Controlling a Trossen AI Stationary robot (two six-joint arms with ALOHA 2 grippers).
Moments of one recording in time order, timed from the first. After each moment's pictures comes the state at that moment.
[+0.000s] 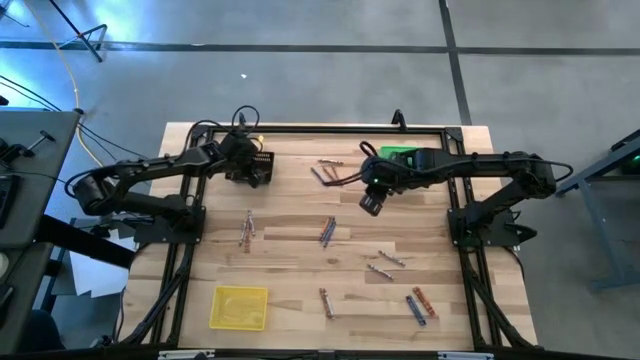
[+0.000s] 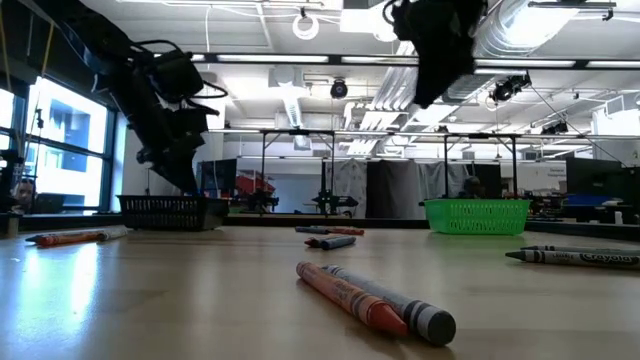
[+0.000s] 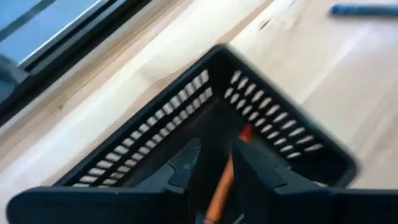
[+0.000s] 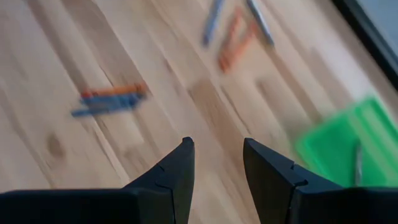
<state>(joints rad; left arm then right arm) 0.67 1.20 0.55 -0.26 -0.10 -0.03 -0.07 1.46 1.33 -1.04 0.24 0.46</state>
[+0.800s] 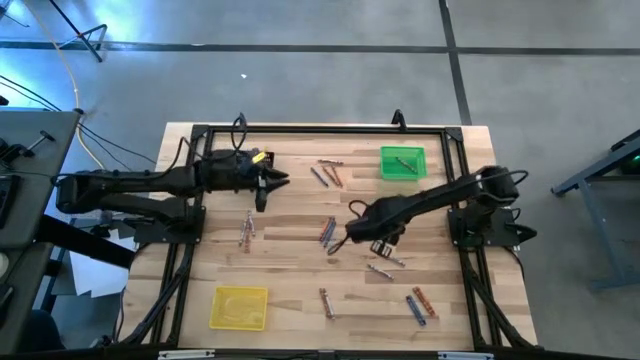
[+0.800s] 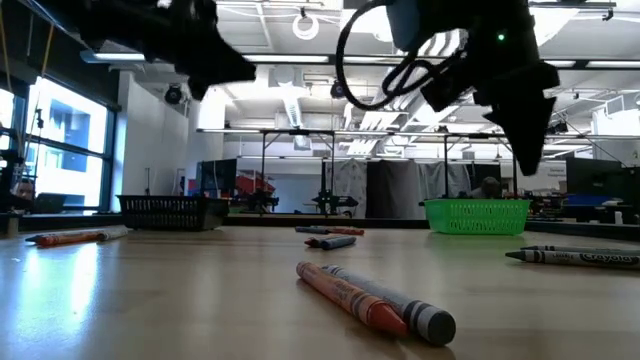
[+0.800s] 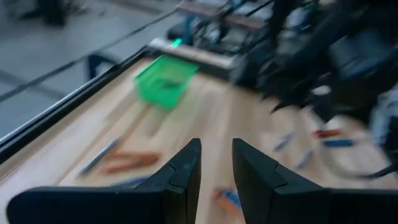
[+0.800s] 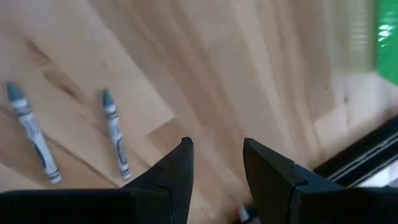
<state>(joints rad) 0.21 0.96 0.55 0.17 0.04 -0.17 0.20 1.80 1.33 -1.38 0.10 0.74</state>
